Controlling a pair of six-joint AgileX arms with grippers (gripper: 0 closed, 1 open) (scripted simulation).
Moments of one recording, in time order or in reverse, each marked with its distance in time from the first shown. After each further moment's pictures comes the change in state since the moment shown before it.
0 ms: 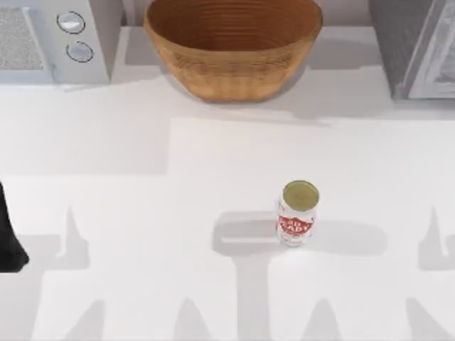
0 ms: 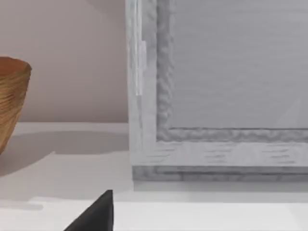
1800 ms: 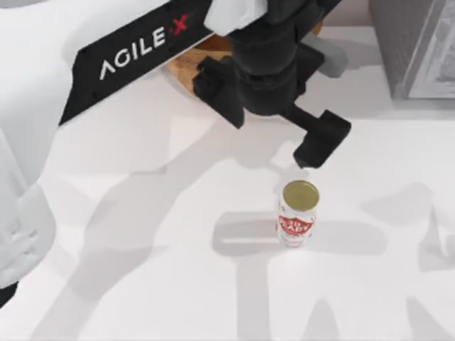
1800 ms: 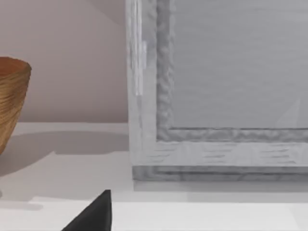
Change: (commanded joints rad) left arm -0.780 2.174 2.126 -1.348 0.002 -0.039; right arm 0.000 0.000 0.000 0.000 0.000 0.000
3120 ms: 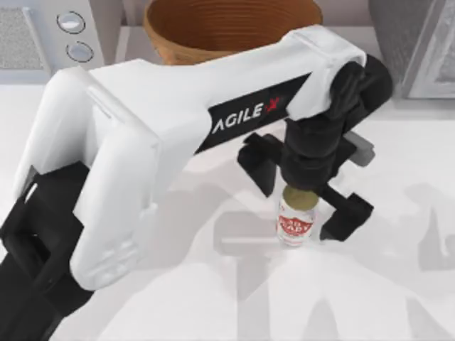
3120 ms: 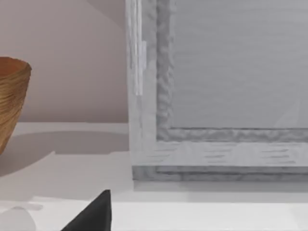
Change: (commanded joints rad) left arm -0.091 0.255 0.000 0.081 0.003 -0.015; right arm 0.000 0.000 0.000 0.000 0.000 0.000
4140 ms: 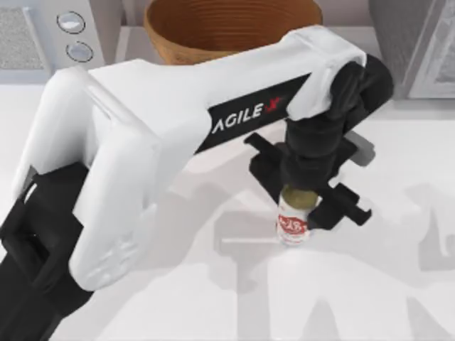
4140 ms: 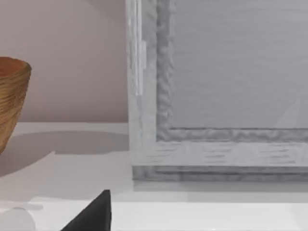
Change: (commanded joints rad) left arm 0.000 0.000 -0.002 0.002 0.000 0.000; right arm 0.000 0.000 0.000 0.000 0.000 0.000
